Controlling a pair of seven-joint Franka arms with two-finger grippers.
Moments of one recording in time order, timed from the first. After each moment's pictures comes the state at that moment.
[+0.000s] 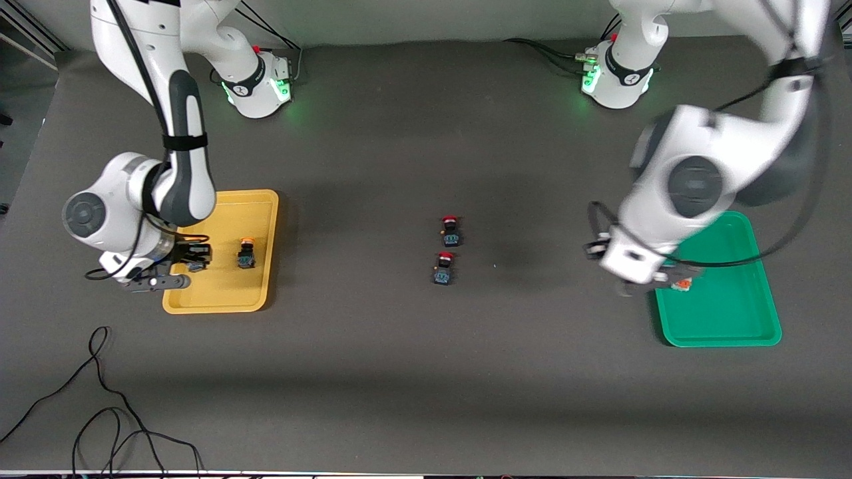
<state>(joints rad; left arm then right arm) 0.04 0.27 -0.29 -1.69 0.15 1.82 -0.47 0.96 0.51 -1.01 -2.19 0.49 2.33 -0.42</state>
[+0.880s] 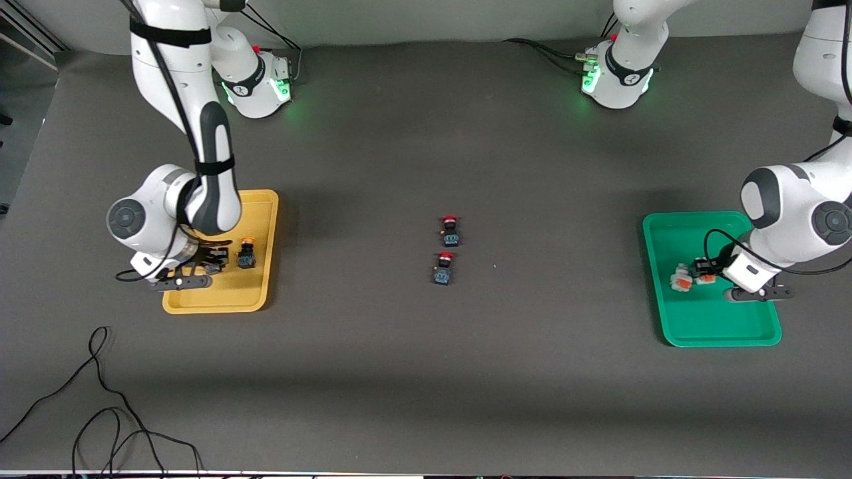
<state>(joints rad) 0.50 0.47 -0.27 -2.07 0.19 2.50 0.04 0.87 0.62 -0.92 -2.21 0.63 2.44 -0.56</state>
